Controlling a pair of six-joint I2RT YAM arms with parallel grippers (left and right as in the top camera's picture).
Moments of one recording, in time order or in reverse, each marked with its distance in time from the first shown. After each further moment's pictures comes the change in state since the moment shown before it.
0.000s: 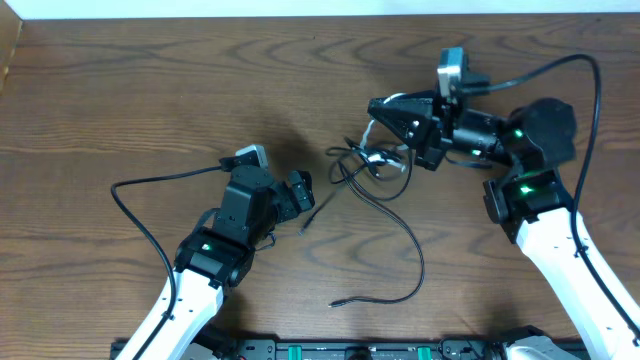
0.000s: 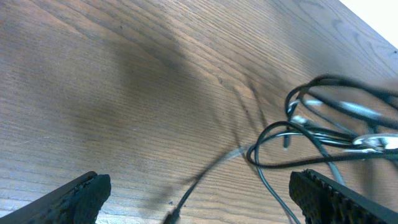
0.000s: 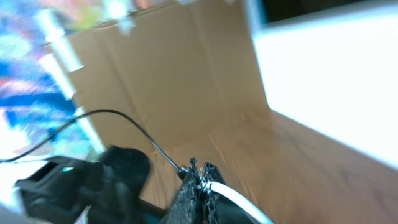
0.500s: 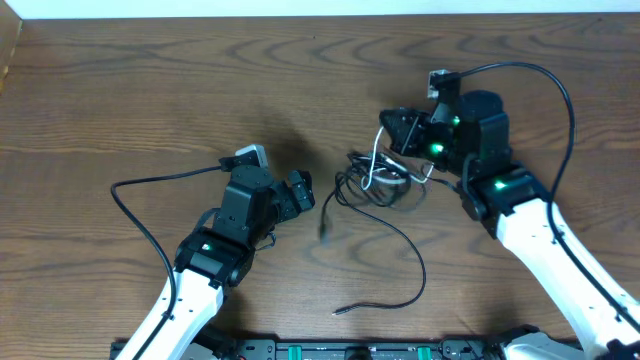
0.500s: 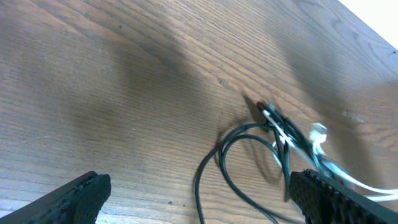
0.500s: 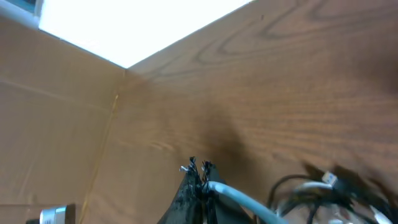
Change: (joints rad) left arm 0.000 0.000 0.000 0.002 0.004 -0.003; right arm 0.099 0.083 0.009 -0.633 0.694 0.231
